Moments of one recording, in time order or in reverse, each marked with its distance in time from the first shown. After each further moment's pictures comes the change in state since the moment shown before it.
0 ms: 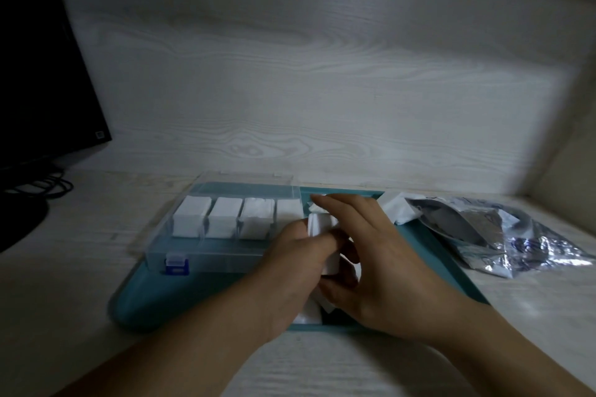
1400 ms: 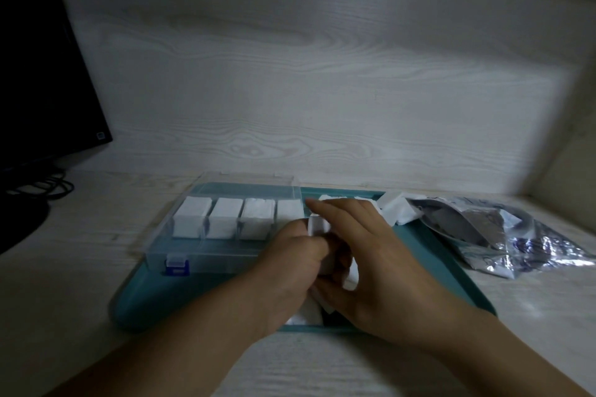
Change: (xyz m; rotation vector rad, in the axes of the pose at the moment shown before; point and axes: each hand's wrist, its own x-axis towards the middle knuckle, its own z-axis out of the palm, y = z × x) left_hand -0.001 0.006 -0.002 0.085 -0.003 -0.027; right_hand 0.002 -0.005 0.000 -0.058 -0.012 -0.042
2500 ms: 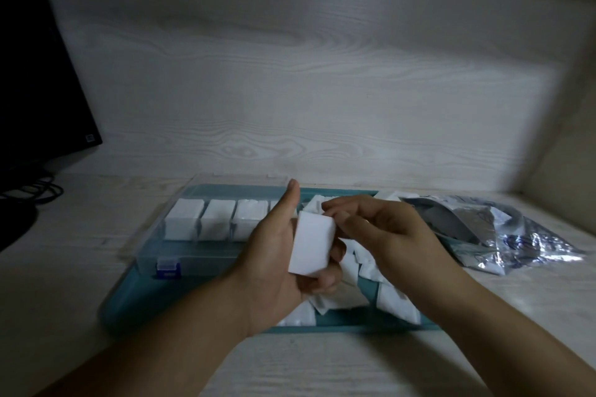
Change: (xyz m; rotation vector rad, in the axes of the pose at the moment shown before) left_hand -0.003 0.012 -0.007 -0.442 -0.304 -0.128; right_hand 0.010 0.002 -0.014 0.752 0.196 0.565
